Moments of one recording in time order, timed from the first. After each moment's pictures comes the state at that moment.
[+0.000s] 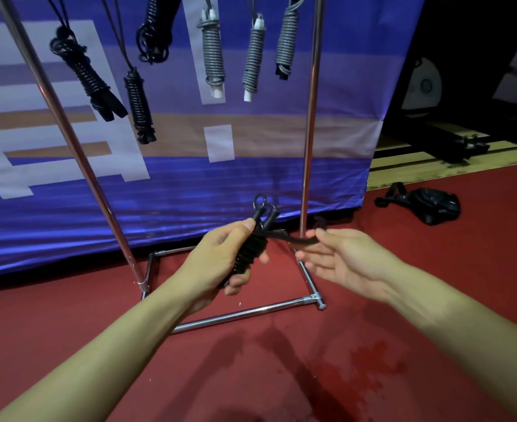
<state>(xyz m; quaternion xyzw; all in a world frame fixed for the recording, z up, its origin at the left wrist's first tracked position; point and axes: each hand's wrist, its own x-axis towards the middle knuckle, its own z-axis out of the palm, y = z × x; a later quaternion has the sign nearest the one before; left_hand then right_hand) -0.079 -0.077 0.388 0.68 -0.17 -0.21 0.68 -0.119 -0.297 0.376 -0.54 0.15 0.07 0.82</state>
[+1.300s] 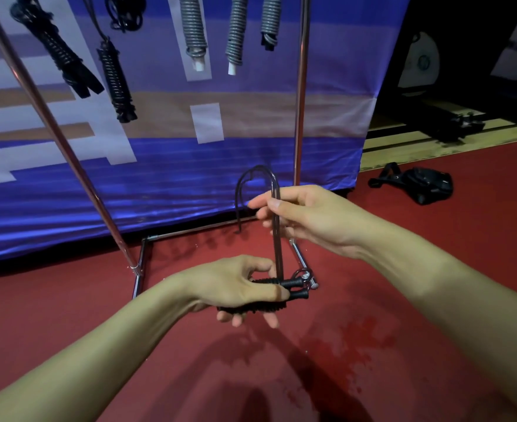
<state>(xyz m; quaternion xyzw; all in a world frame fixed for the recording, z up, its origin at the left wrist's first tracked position) -0.096 -0.093 0.368 0.80 -0.26 -0.42 0.34 -0.115 -0.282 0.407 -0.73 -0.05 0.09 0.68</state>
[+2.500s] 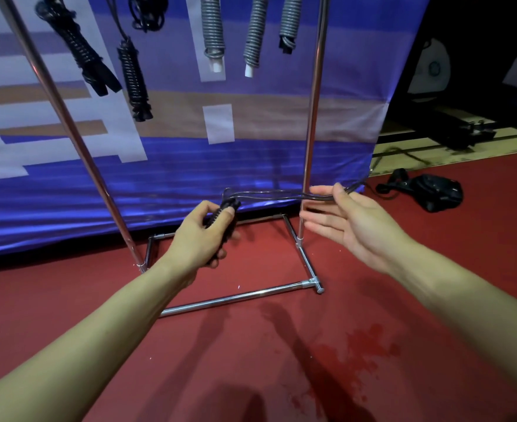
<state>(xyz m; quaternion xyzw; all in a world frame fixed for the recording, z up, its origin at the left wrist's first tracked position) -0.041 -0.064 0.351 0.78 -0.05 -0.07 0.63 -0.107 -0.316 0.371 -0.60 0.07 -0.03 0.80</state>
